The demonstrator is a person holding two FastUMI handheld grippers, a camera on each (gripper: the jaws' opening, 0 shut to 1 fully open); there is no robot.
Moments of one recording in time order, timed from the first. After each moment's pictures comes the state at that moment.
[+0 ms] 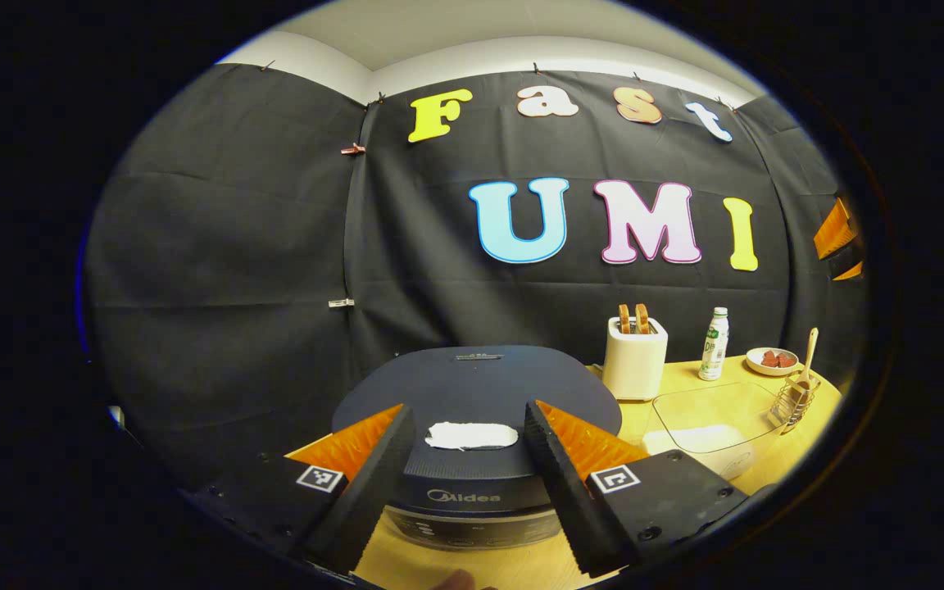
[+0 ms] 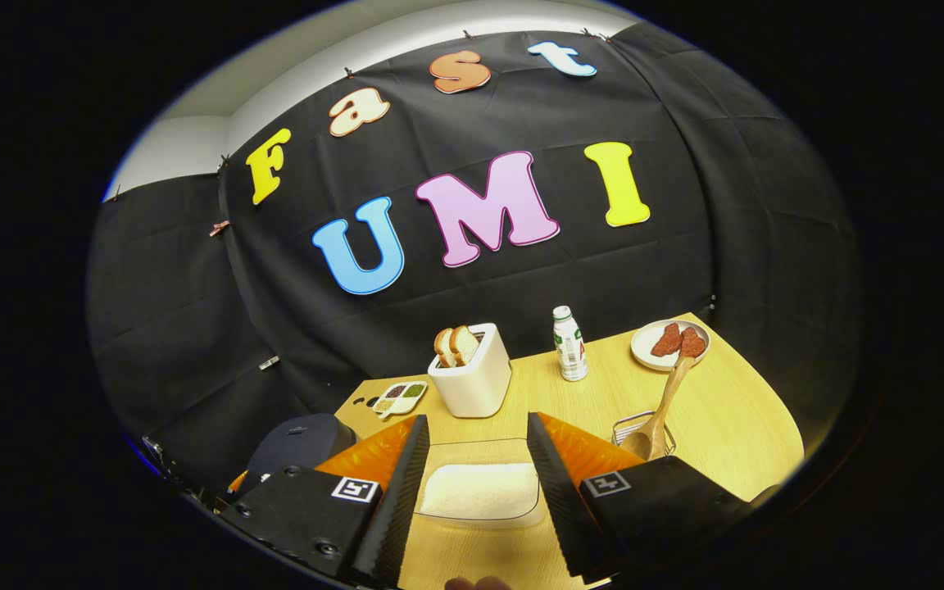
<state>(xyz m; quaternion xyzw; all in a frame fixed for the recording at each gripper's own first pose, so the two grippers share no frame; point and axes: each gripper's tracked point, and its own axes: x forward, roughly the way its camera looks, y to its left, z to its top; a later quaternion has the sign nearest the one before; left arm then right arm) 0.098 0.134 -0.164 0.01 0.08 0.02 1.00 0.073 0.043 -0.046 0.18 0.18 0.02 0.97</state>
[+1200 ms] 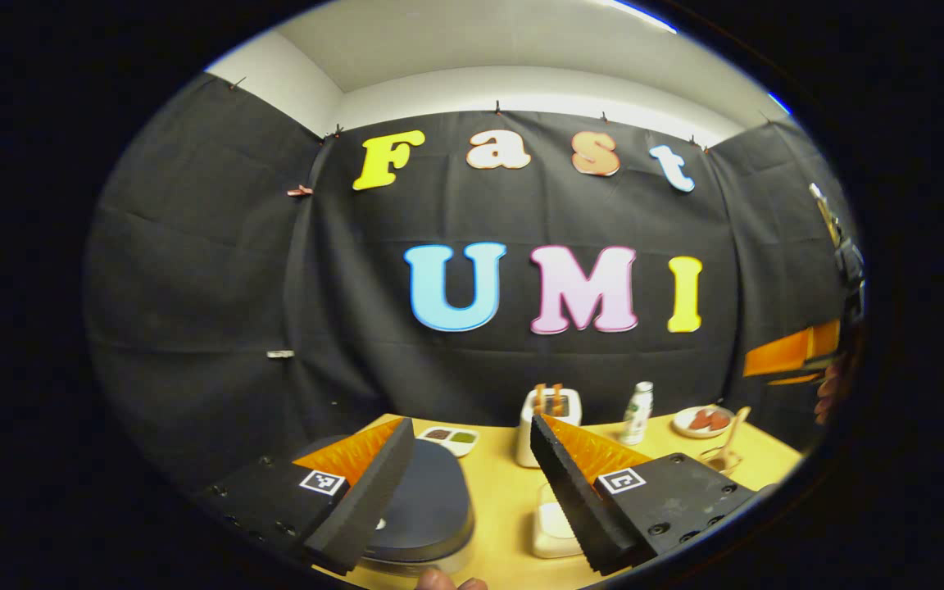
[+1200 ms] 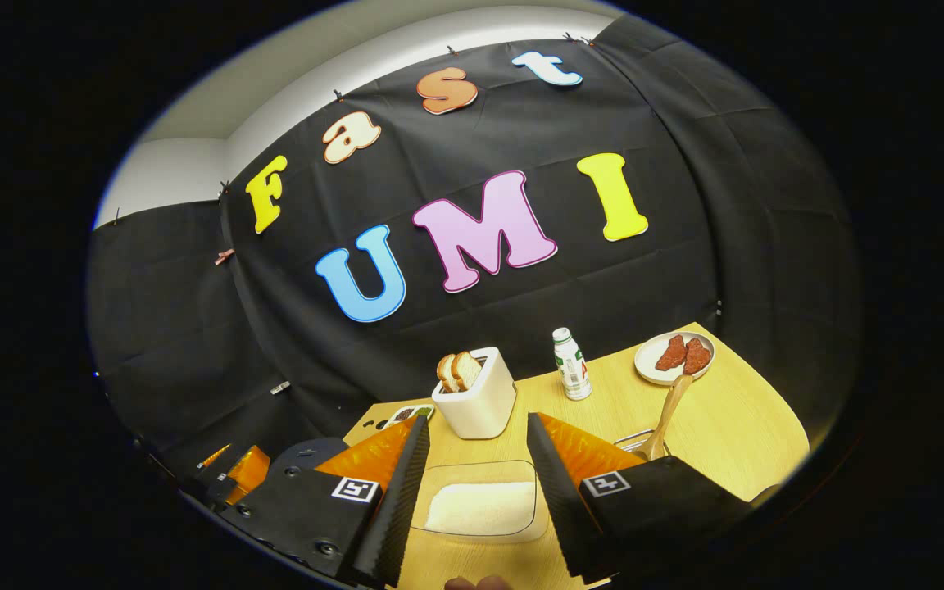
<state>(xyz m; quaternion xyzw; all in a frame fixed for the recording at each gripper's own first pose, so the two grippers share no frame) 0.093 0.010 -0.001 -0.02 0.01 -0.09 1.00 0.085 0.015 -0.017 0.21 0.14 0.03 0.97</state>
